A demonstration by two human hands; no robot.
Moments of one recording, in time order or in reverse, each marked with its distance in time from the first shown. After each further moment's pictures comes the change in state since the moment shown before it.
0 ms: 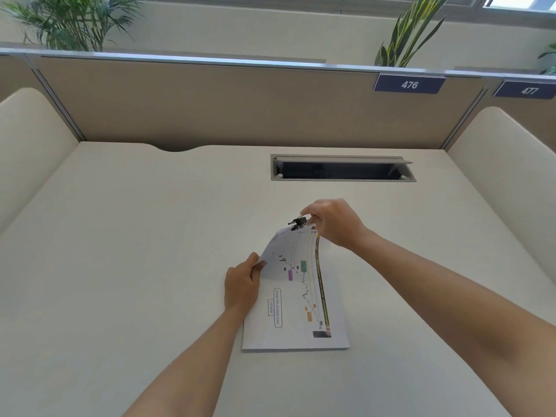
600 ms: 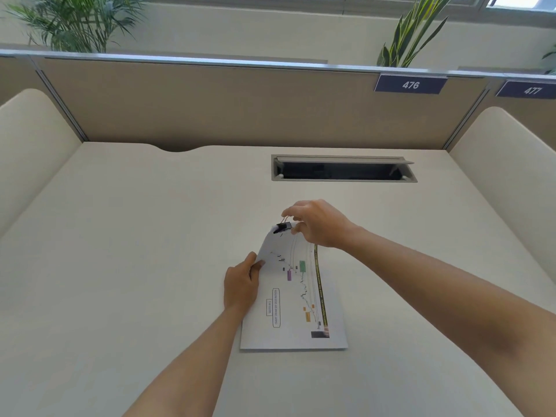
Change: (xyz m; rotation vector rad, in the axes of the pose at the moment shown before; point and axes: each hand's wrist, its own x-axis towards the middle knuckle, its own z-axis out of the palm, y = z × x) left_hand 0.002 -0.002 0.002 -0.044 0.017 -0.014; right_hand 0.013 -0.020 0.000 0.020 -0.240 -0.046
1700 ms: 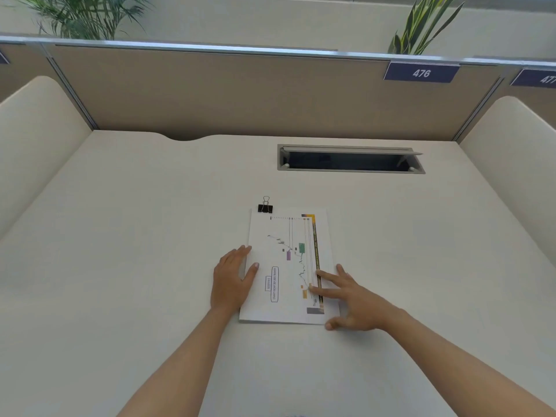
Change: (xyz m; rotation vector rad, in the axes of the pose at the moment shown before) left_hand -0.024 -0.030 -0.021 0.179 -0.063 -0.038; right_hand -0.161 0.008 0.103 0.300 -0.472 0.215
